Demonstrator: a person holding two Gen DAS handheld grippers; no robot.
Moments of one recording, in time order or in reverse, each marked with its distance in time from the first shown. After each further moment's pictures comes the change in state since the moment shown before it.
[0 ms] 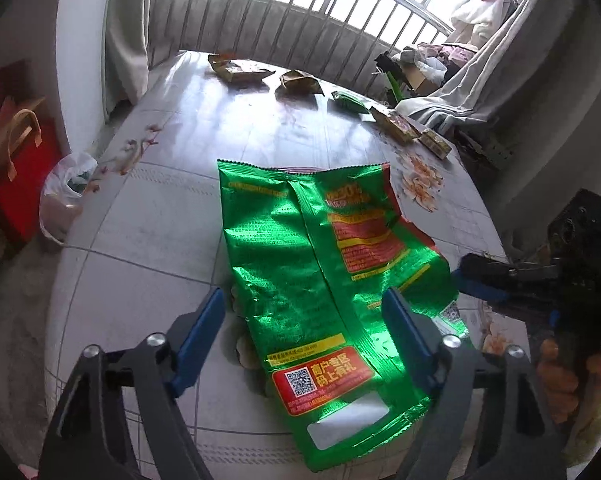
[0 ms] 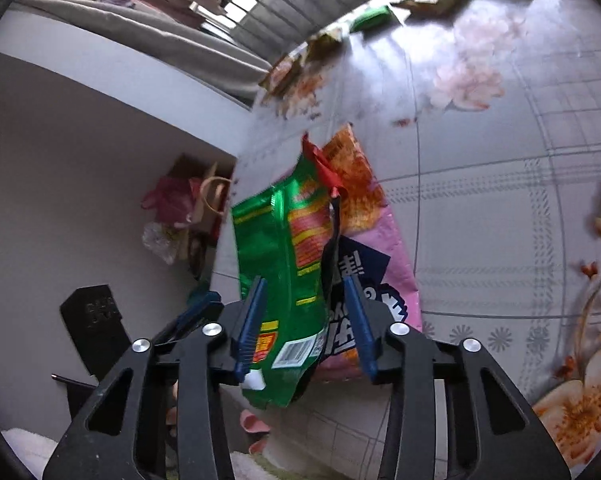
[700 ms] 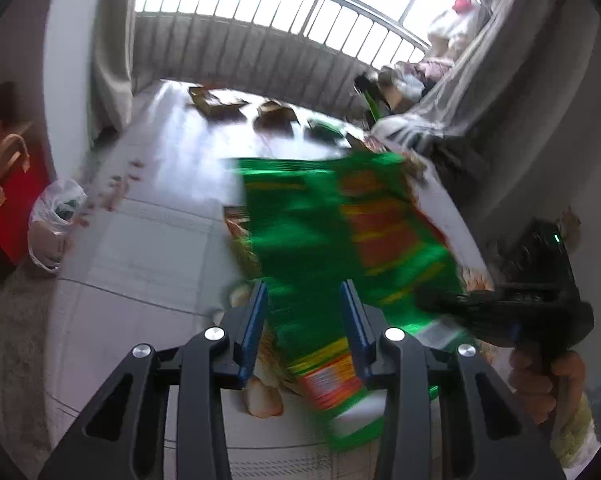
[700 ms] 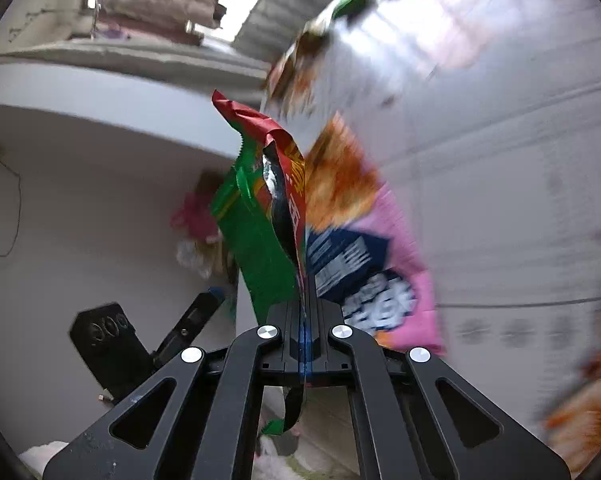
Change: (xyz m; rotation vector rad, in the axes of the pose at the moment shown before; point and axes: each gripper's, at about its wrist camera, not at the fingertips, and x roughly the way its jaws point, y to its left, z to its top) left arm -0.018 -0.005 0.007 0.024 -0.096 -0.064; right arm -0.020 -0.040 -0.003 0.139 -0.034 0.148
